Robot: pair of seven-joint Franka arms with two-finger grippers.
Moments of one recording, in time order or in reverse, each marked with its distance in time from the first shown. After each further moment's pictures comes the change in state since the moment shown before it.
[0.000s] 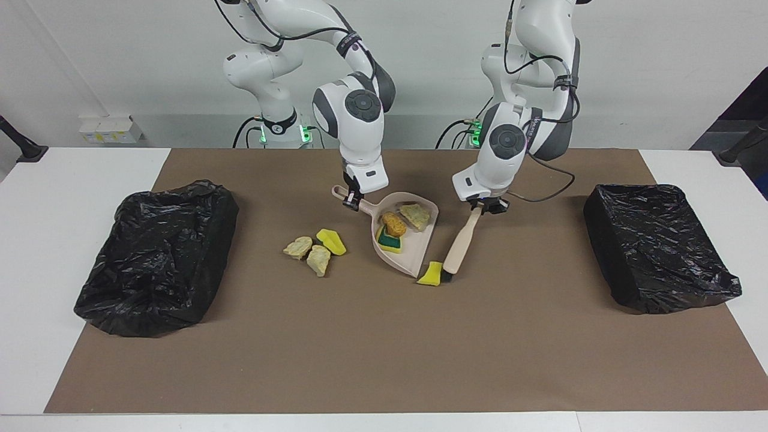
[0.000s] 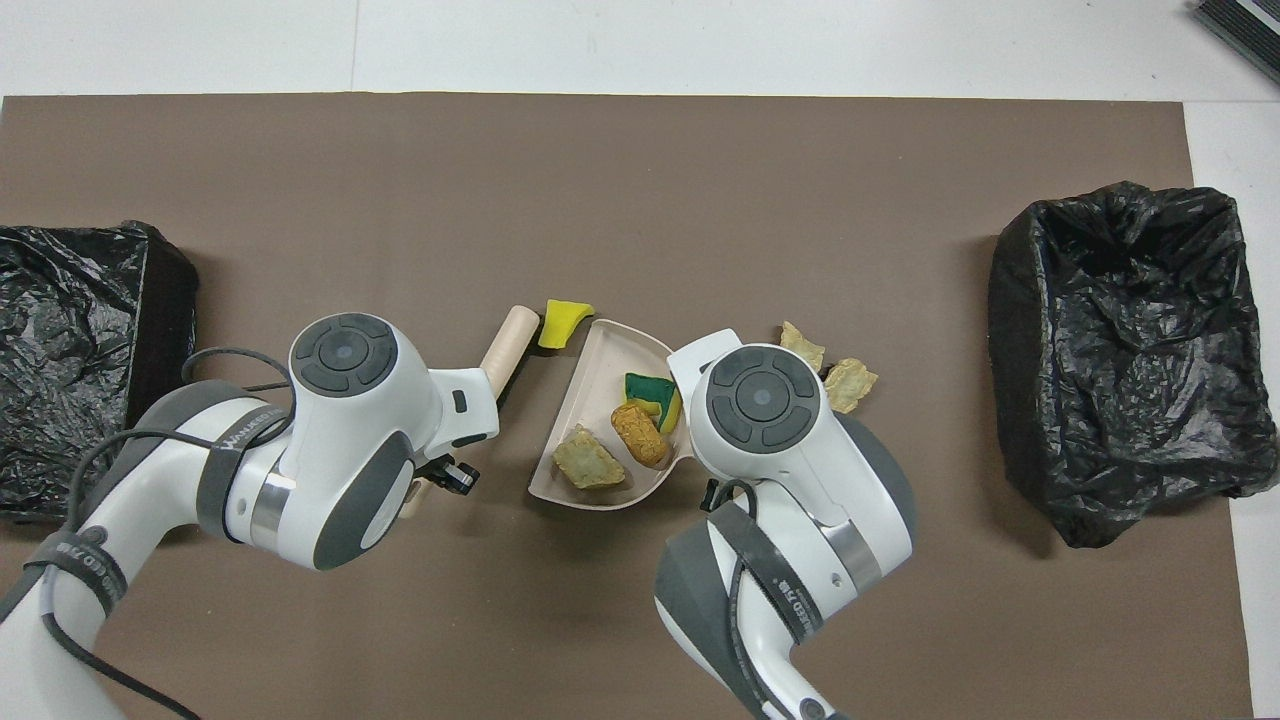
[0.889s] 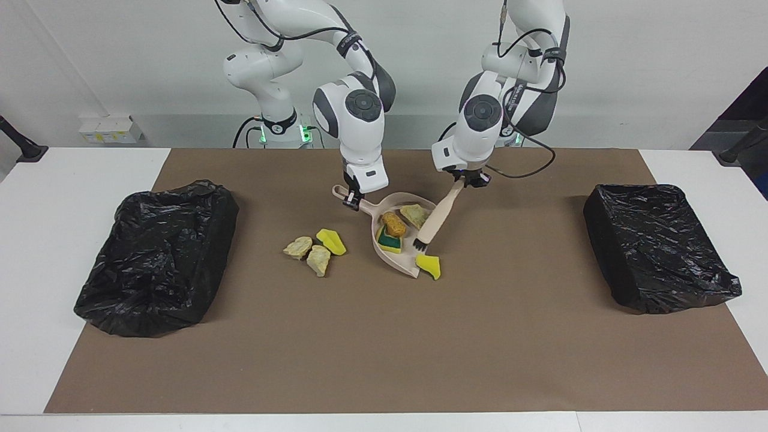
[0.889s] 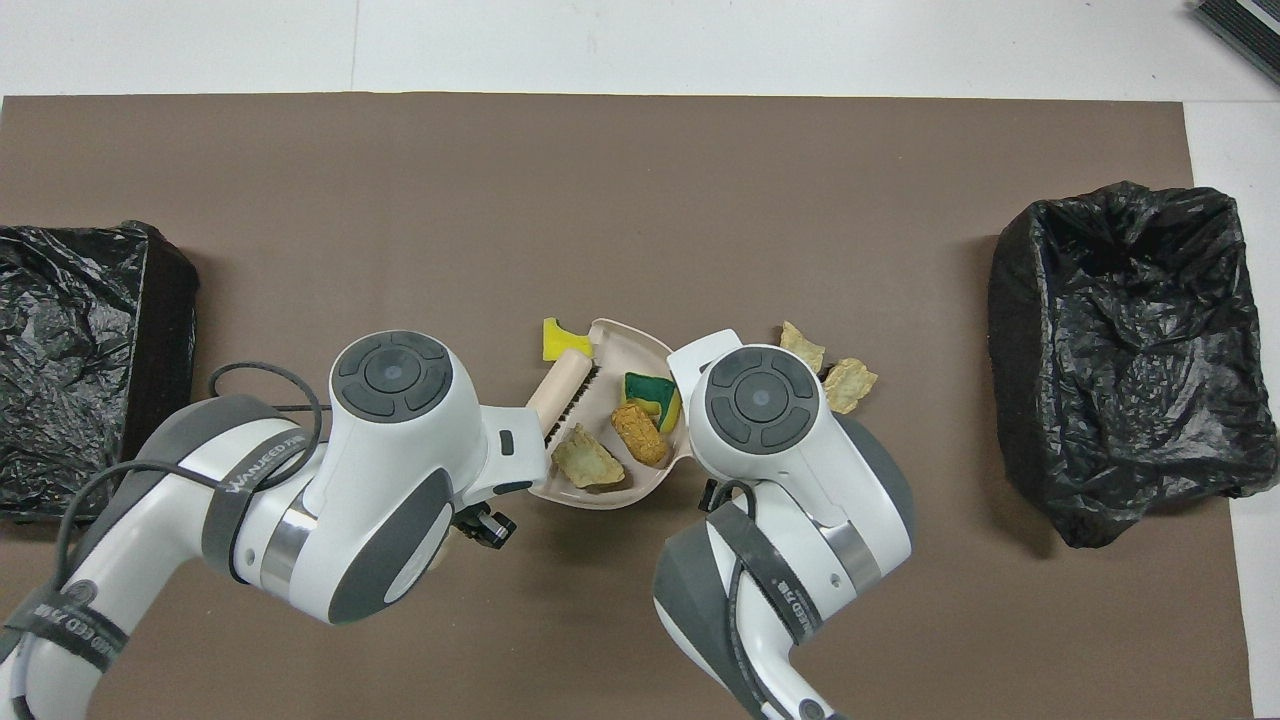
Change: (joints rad) left arm -0.081 -0.083 -0.002 0.088 -0.066 -0.216 0.002; right arm 0.001 0.000 0.000 0.000 0.000 0.000 0.011
